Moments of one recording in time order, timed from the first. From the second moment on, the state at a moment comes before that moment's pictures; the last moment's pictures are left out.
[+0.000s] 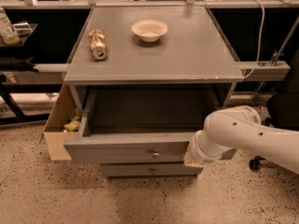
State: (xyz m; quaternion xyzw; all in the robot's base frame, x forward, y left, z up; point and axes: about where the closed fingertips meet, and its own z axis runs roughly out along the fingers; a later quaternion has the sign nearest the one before) arm 0.477 -0.139 0.603 -0.69 0.71 0.02 0.15
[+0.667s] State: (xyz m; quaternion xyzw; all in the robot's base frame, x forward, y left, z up) arm 0.504 -0.137 0.607 -0.70 0.70 0.00 0.16
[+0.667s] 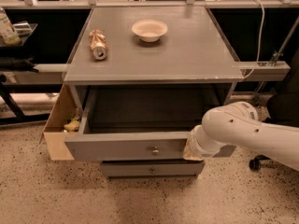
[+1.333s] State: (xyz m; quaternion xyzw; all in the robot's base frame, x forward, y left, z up) arm 0.506 -0.137 0.608 -0.70 0.70 -0.01 0.17
